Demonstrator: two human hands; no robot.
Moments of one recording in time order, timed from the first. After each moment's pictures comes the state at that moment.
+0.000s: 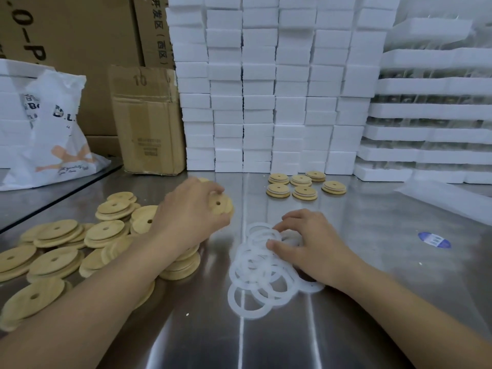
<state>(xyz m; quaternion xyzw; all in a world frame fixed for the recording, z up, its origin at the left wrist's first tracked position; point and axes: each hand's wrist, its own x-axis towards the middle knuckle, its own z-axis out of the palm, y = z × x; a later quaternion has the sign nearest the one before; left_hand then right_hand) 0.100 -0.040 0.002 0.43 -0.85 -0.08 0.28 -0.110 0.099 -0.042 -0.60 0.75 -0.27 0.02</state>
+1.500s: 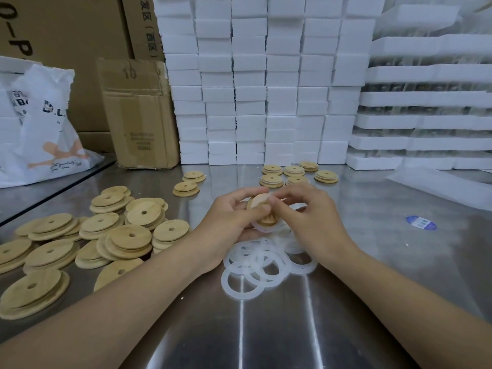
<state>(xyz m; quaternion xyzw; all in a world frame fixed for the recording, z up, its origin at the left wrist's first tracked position) 0.057 0.006 -0.029 0.21 -0.65 -0.66 0.31 -0.099 0.103 -0.036 -0.54 0.61 -0.58 0.06</state>
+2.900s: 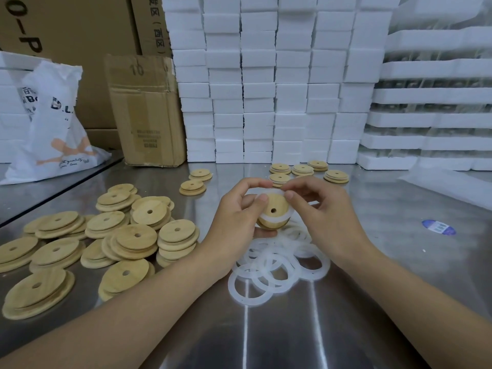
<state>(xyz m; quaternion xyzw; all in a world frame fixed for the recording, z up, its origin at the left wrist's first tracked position) 0.050 0.010 -0.036 0.19 -0.67 -0.59 0.41 -0.108 0.099 -0.032 -0.54 0.60 -0.59 0.04</state>
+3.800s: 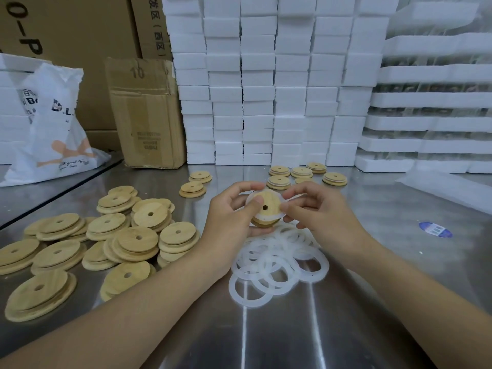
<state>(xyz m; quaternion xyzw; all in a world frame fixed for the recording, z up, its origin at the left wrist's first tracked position) 0.052 0.006 -0.035 0.21 -0.60 -0.63 0.44 -0.110 0.102 -0.021 -0.50 0.60 -0.59 0.21</state>
